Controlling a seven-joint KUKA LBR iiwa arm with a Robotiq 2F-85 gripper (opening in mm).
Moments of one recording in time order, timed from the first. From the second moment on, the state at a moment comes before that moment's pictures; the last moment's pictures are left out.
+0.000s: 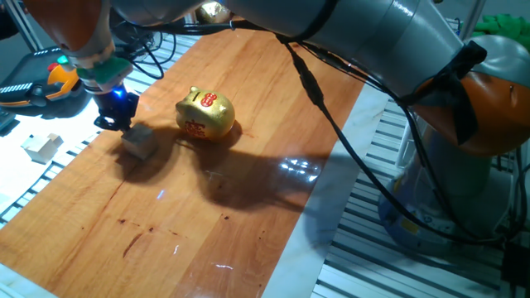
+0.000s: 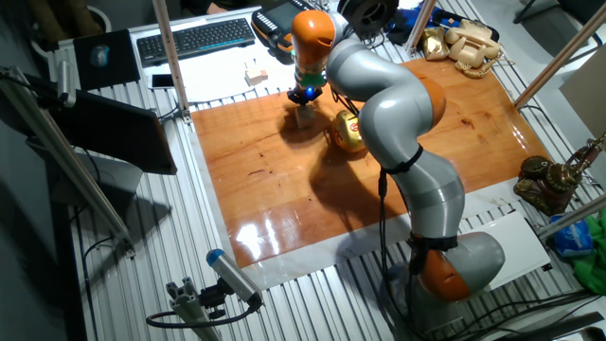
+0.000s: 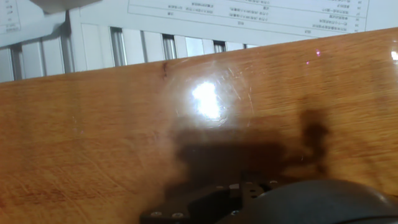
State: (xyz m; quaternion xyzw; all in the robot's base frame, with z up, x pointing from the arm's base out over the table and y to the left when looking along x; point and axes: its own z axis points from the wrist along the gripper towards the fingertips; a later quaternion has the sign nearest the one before) arm 0.738 0.119 0.060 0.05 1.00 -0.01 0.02
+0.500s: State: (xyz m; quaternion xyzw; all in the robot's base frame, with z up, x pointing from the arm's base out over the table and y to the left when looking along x) arm 0.725 0.120 0.059 0.04 1.00 -0.01 0.03
